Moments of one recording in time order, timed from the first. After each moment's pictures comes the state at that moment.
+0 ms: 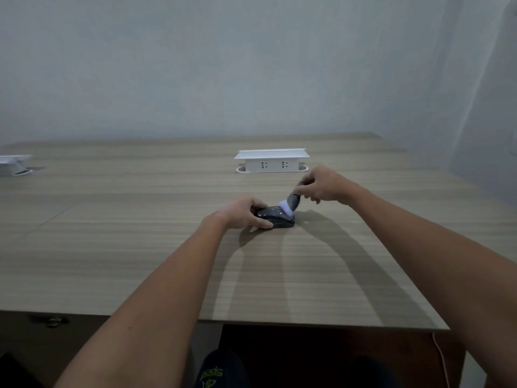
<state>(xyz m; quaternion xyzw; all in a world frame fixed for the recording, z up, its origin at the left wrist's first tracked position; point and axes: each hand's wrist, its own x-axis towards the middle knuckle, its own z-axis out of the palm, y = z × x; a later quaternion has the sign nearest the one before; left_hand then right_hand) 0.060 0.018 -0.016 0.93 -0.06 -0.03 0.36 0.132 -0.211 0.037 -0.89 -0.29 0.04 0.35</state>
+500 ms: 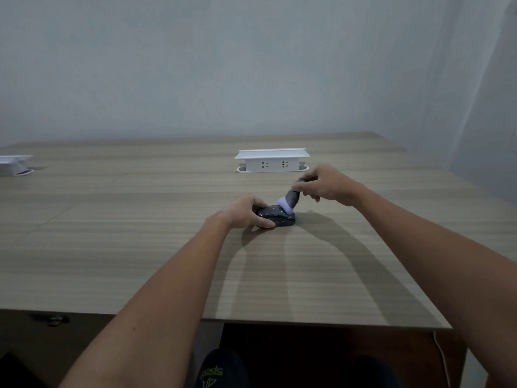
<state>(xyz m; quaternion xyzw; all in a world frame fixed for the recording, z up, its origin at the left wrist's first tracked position) 0.062 0.016 -0.018 0.93 -0.04 -0.02 0.35 0.131 -0.215 0.034 -0.86 -0.29 0.04 0.41</state>
